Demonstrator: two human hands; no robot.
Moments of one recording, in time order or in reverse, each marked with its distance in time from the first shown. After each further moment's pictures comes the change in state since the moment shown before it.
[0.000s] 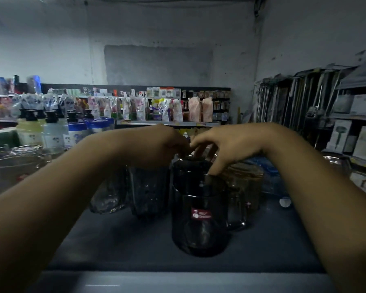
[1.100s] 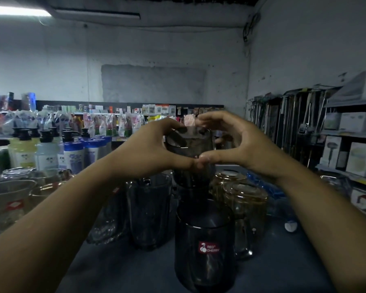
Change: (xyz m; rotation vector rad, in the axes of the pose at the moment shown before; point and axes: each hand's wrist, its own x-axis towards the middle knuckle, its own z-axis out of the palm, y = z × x) left_hand 0.006 -0.013 -0.001 -0.614 0.386 -0.071; right_hand -0.016 0.015 0.016 0.554 0.720 -0.233
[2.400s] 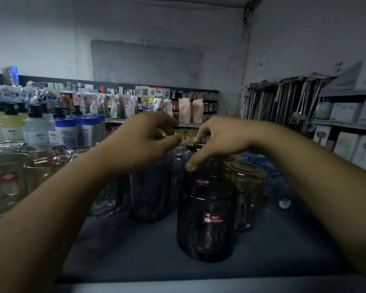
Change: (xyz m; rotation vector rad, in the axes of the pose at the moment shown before) left_hand -0.020 -0.022 0.007 0.153 0.086 0.036; right_hand 0.032 -0.027 0.028 -0.680 -0.463 0.424
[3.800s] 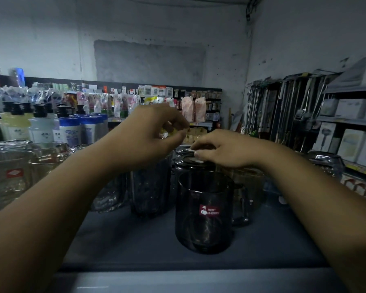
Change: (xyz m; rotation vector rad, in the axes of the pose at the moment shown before) left_hand -0.003 0.016 -0.004 0.186 0.006 0.213; right_hand 0.001 0.024 0.033 0.035 0.069 -0.176
